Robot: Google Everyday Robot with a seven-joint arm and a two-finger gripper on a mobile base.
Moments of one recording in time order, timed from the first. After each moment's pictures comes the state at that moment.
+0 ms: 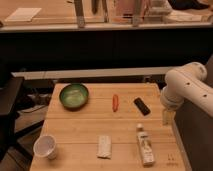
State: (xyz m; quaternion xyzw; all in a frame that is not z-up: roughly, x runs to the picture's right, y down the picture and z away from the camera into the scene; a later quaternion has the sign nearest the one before) arm 0.284 0.107 0.684 -0.28 0.02 0.02 0.96
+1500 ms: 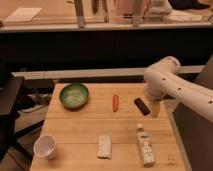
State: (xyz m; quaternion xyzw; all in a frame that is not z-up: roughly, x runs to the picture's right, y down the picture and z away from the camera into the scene) arm 0.228 0.079 0.715 -0.27 0.02 -0.08 0.96
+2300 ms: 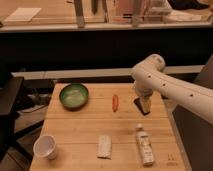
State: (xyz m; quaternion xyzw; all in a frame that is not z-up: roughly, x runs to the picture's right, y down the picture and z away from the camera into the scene) arm 0.180 0.056 0.749 -0.25 0.00 -0.16 0.95
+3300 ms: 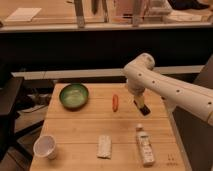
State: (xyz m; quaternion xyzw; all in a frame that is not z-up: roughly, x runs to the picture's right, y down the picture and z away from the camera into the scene) arm 0.155 0.043 0.780 -0.24 -0.03 -0.24 0.94
